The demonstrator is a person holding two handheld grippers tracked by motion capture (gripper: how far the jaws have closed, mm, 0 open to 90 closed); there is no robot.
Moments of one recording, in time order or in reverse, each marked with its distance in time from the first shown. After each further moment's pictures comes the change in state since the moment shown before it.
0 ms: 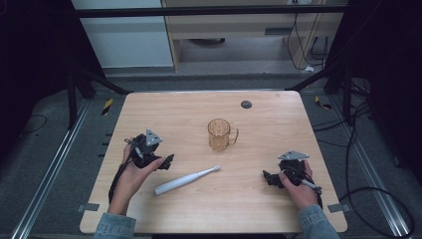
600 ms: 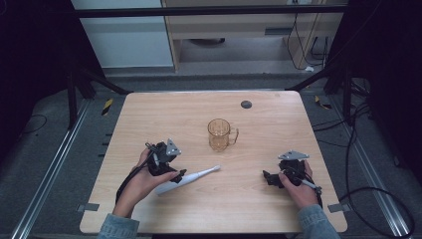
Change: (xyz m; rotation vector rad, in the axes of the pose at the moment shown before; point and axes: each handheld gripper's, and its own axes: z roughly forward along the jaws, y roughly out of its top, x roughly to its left) left arm -0.041 0.007 0.013 0.112 -0.157 0.160; right arm 0.000 0.000 0.000 0.000 0.000 0.000
